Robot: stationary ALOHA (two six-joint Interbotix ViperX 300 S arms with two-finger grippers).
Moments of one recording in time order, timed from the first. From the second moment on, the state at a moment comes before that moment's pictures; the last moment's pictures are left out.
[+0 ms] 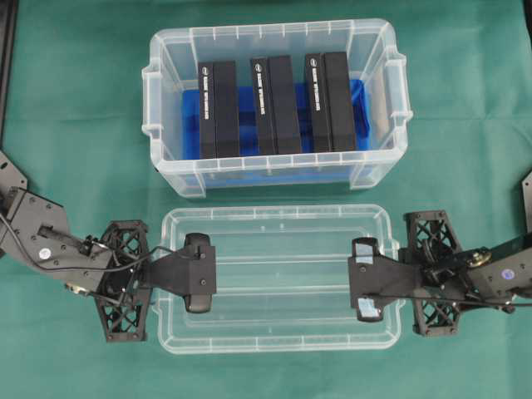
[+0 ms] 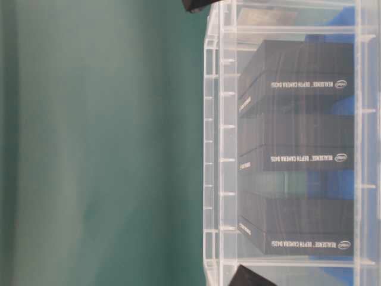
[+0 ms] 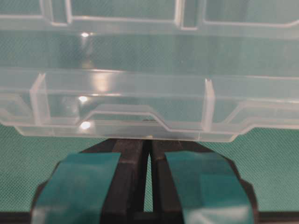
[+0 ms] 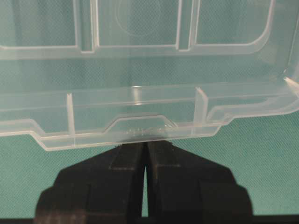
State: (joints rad) left arm -0.34 0.02 0.67 0.00 0.67 -0.41; right arm 0.40 -0.06 0.69 -0.29 0.70 0.72
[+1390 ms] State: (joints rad) left arm -0.44 -0.24 0.74 0.02 0.66 -0.48; right arm 0.48 -0.30 0.73 -0.30 0.78 0.83
